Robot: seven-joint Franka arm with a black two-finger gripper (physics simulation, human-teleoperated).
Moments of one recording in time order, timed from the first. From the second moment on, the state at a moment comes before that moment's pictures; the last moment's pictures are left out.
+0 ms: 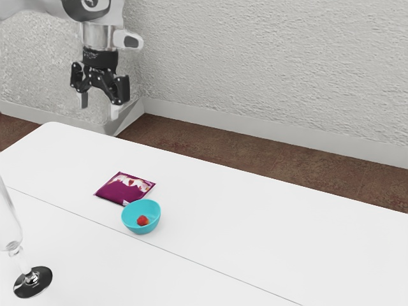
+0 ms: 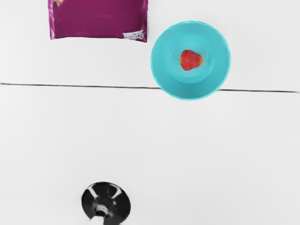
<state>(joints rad) -0.08 0.16 0.07 -1.35 0.12 1.26 -0.01</state>
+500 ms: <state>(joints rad) -0.33 -0.08 0.22 -1.84 0.17 1.58 0.18</state>
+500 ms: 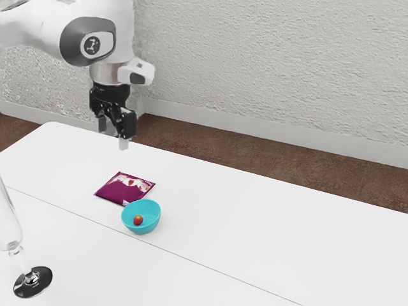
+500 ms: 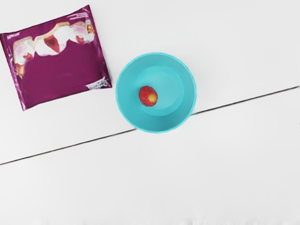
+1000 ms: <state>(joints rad) -0.16 0.29 0.16 -2.03 0.17 2.18 0.64</state>
